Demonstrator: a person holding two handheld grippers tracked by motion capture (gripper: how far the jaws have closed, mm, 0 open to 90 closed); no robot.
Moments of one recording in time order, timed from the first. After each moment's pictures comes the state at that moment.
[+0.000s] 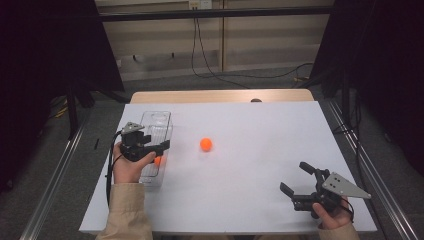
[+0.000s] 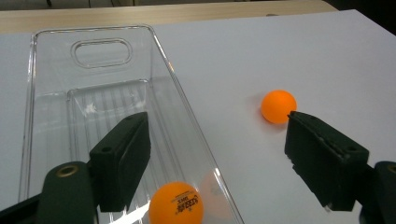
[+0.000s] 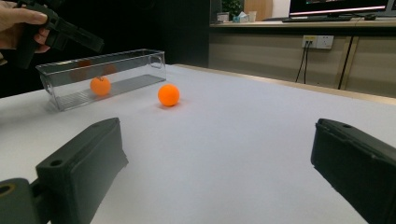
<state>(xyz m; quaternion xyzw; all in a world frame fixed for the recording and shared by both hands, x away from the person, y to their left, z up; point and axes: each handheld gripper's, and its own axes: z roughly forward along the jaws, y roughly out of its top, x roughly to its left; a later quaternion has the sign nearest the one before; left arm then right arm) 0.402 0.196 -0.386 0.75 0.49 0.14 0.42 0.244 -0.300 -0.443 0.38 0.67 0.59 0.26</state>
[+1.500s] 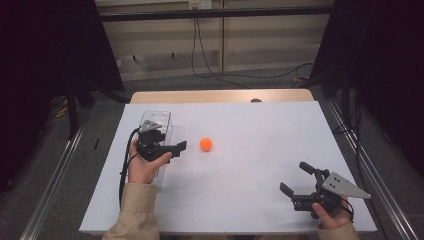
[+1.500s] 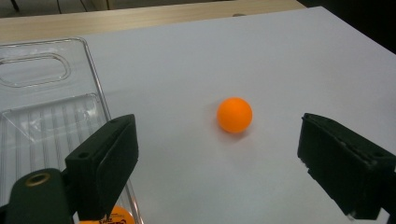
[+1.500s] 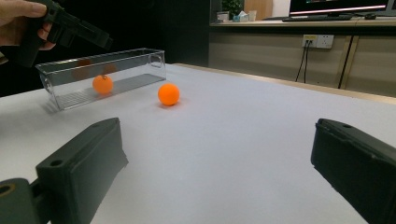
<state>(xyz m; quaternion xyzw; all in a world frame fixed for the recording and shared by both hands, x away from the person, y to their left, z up) 0.400 0.154 -0.380 0.77 0.46 0.12 0.43 0.244 -0.299 -0.444 0.38 0.67 0.59 0.26</state>
